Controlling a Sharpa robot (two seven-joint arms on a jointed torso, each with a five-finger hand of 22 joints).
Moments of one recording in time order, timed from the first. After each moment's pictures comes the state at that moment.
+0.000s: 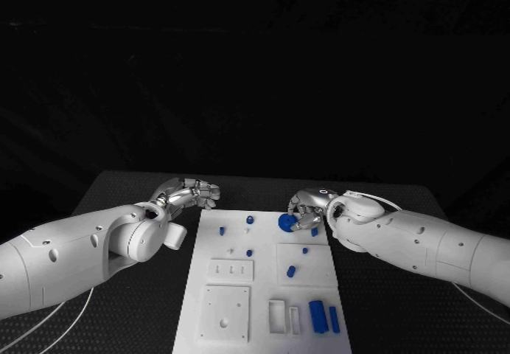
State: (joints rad) left arm 1.31 -0.74 -0.17 1.29 -0.10 -0.25 0.25; left_hand 1.13 -0.12 0.53 -0.24 0.16 0.82 0.17 0.42 0.41 1.18 0.11 0.18 0.14 0.97 0.07 0.59 0.61 0.04 0.66 -0.03 0.87 0.94; right arm 1.21 -0.58 -0.09 1.06 -1.51 -0.23 -0.03; right_hand 1.06 -0.22 0.57 -0.22 0.17 0.90 0.13 0.30 0.41 1.14 0.01 1.14 1.12 1.26 -0.08 1.28 0.98 0.24 1.14 -0.02 0.93 1.31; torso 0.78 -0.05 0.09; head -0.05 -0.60
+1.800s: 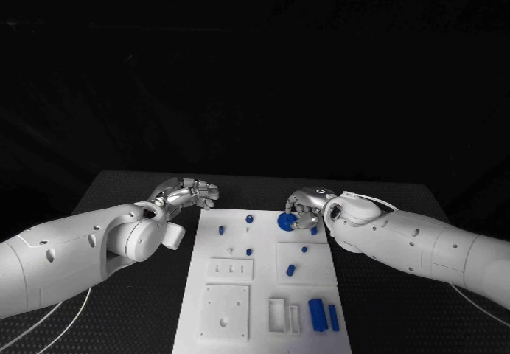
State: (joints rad) left arm 1.31 -0.74 -0.17 1.30 -0.11 -0.24 0.24; left_hand 1.13 -0.12 0.53 -0.24 0.16 0.82 0.17 0.42 0.41 1.18 0.11 0.17 0.14 0.97 0.07 0.60 0.61 0.04 0.66 -0.03 0.87 0.94; right arm 1.20 -0.57 -0.08 1.04 -1.57 -0.27 -0.03; right_hand 1.10 -0.21 0.66 -0.28 0.18 0.91 0.12 0.30 0.41 1.14 0.00 1.16 1.09 1.27 -0.09 1.26 1.01 0.24 1.13 -0.03 0.95 1.31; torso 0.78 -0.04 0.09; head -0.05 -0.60
